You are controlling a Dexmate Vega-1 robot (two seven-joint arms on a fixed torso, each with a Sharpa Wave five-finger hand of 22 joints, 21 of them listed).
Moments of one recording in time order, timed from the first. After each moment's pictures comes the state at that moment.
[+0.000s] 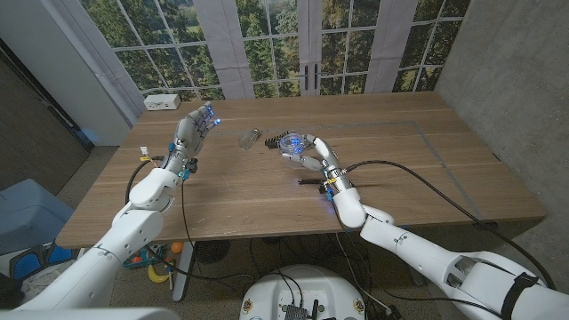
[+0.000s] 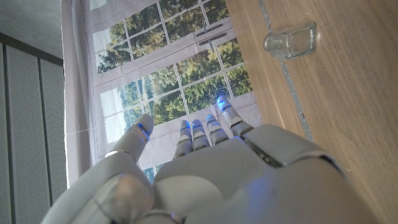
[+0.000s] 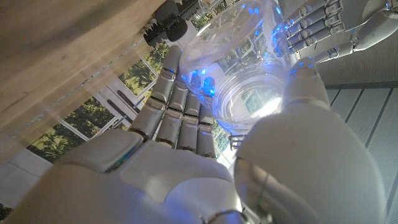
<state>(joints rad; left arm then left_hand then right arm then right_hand) 1.10 0.68 0.18 -1.58 -0.71 -0.38 -0.04 0.18 0.13 0.77 -0.09 0.21 0.13 -0.04 0.19 0.17 0.07 -0.06 0.20 0.17 0.07 -0.01 0.18 0.16 -0.01 0.04 0.63 0.17 -0.74 -0.34 -0.79 -1.08 -0.27 0.59 -0.62 0.95 -0.10 0.24 -0.18 0.22 0.65 0.15 0.71 0.35 0.73 0.06 0.68 0.59 0.72 0.06 0.79 0.71 0.72 -0.05 0.69 0.39</state>
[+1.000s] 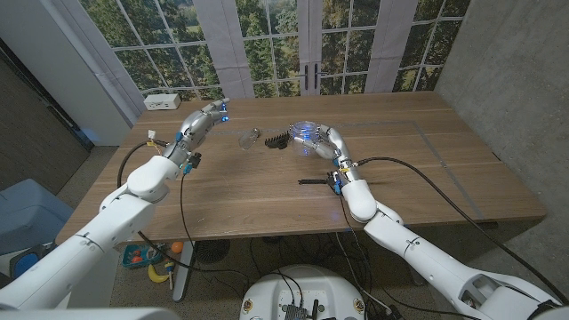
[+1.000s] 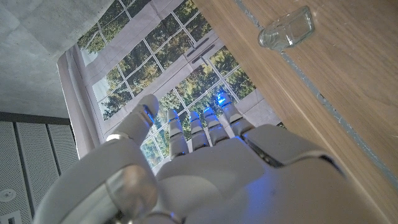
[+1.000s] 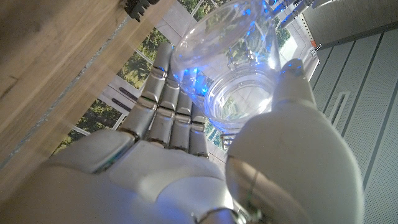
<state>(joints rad) 1.09 0.81 0.20 -1.72 -0.48 -0.27 0.07 0.40 0.13 0.81 -0.20 0.18 0.32 -0.13 0.23 0.18 0.17 -0.06 0.21 0.18 0.13 -0.01 0.18 0.17 0.05 0.05 0.57 0.17 -0.85 -0.36 -0.63 -1.33 -0.03 0.52 -0.42 0.95 -0.10 0.24 -0.18 0.20 0.66 0.16 0.71 0.35 0.74 0.07 0.68 0.59 0.74 0.08 0.79 0.71 0.72 -0.06 0.76 0.40</state>
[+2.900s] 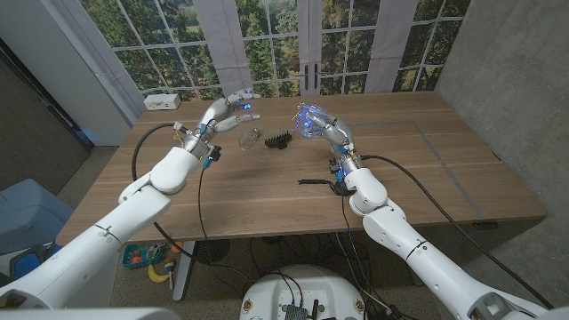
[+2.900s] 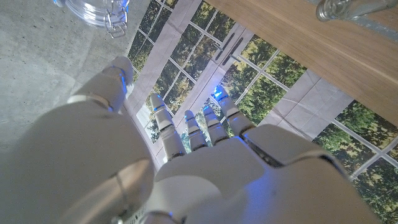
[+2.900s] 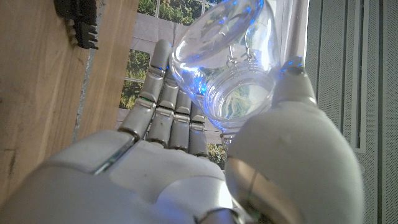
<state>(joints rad) 1.02 0.77 0.29 -1.77 -0.16 -0.33 0.17 0.79 -0.17 0.62 -0.18 0.20 0.63 -0.22 0.28 0.18 0.21 -0.14 0.20 0.18 0.17 -0.04 0.18 0.17 0.20 -0.01 0.46 0.18 -0.96 -0.35 -0.52 -1.61 0.46 0.35 -0.18 0.96 -0.12 0.24 -0.18 0.18 0.68 0.18 0.70 0.35 0.77 0.10 0.66 0.64 0.75 0.09 0.81 0.71 0.72 -0.06 0.85 0.38</state>
